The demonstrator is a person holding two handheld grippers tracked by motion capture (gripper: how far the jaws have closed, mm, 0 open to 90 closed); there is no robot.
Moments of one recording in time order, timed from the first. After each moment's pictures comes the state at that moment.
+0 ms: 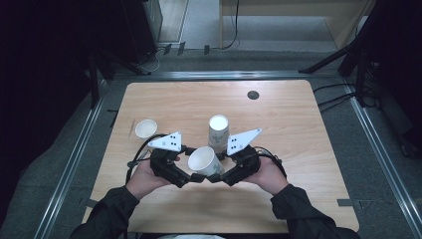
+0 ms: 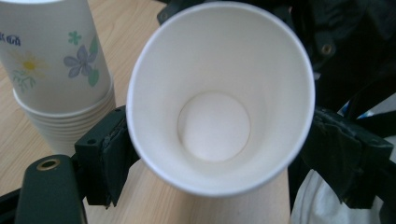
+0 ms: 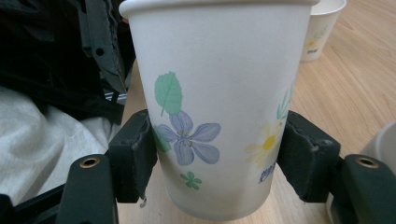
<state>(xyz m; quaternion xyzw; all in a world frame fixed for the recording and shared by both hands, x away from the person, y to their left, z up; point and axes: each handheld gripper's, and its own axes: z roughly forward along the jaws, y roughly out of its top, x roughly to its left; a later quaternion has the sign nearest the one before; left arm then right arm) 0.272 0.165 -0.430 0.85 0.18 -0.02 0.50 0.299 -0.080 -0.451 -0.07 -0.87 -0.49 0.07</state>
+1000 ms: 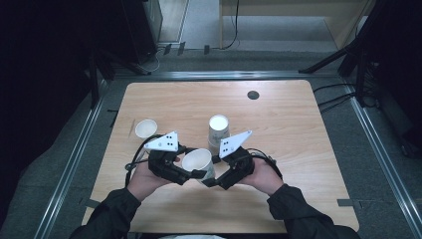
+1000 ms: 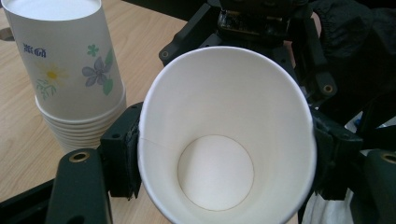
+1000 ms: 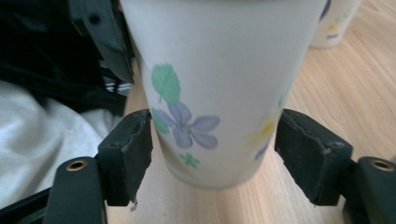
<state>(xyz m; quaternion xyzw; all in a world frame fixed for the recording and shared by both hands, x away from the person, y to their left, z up) 0.268 0.168 -0.428 0.84 0.19 0.00 0.51 0.298 -0.066 -0.460 -0.06 -0.88 -0.46 0.07</state>
